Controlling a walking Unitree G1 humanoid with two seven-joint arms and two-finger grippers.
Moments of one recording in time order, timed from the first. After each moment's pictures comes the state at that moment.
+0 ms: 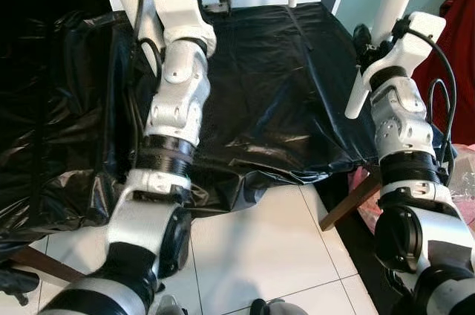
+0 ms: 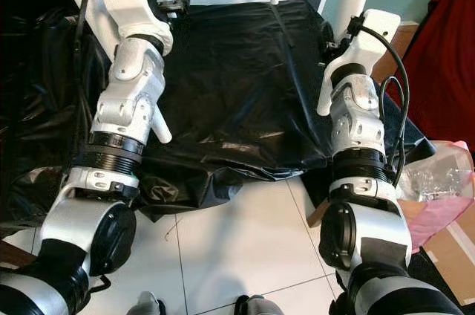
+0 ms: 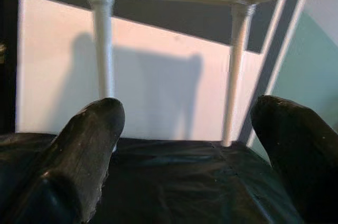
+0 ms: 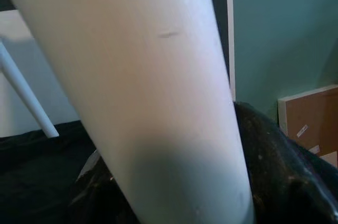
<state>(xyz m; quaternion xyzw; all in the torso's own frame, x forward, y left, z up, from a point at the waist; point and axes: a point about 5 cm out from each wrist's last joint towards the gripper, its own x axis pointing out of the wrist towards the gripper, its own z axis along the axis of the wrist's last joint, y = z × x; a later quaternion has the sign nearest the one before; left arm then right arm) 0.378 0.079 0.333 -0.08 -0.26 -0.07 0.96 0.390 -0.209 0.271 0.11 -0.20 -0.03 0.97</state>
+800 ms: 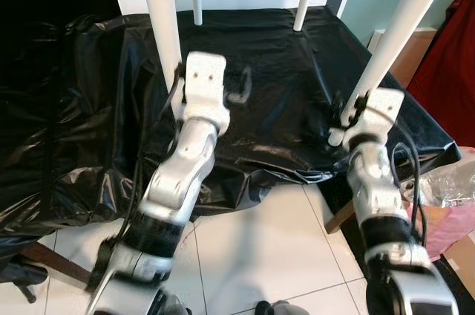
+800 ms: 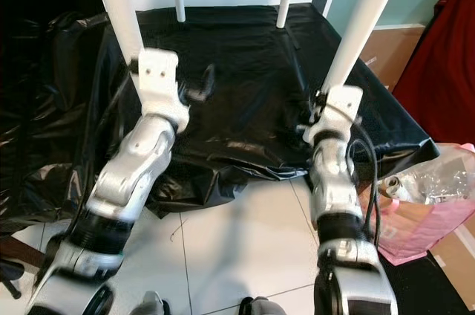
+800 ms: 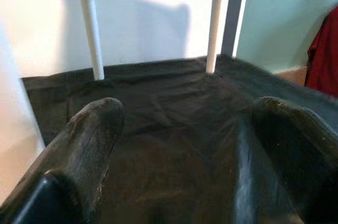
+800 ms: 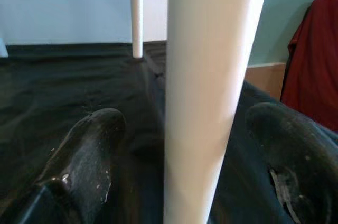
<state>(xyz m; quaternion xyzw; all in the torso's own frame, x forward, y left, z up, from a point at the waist) 0.324 0.070 0.238 0.02 -0.14 -0.14 0.98 0.350 -0.188 0.172 0.01 -0.13 -0.11 0.99</state>
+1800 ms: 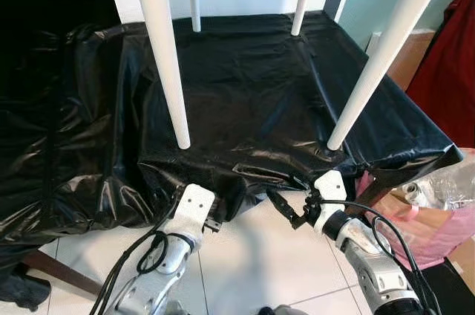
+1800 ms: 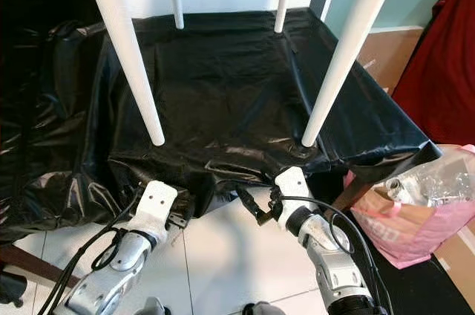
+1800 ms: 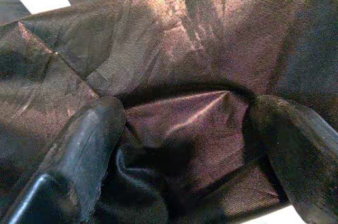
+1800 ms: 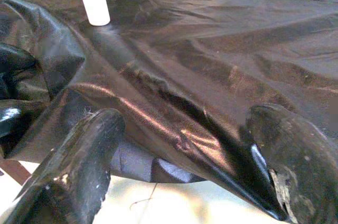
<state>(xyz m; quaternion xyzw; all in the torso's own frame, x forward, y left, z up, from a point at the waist) 0.245 0.111 0.080 0.14 0.10 -0.17 0.97 0.268 -0.138 0.091 -0.03 -0.01 0.30 0.95</state>
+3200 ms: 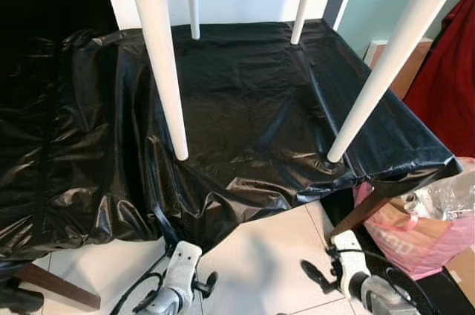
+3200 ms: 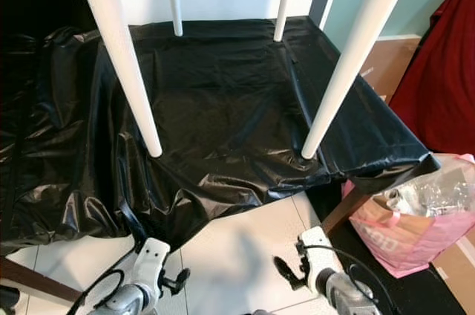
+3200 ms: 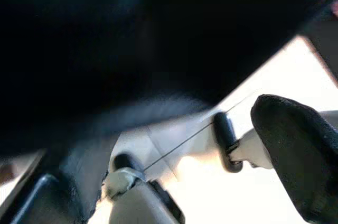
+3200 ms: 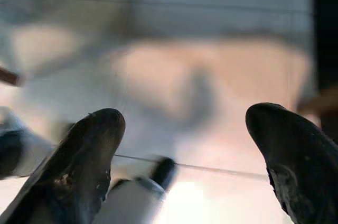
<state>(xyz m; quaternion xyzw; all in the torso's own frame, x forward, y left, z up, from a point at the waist) 0.203 0.139 -0.036 0.04 0.34 -0.18 0.92 0.220 -0.200 -0.036 -0.03 0.28 0.19 0.94</state>
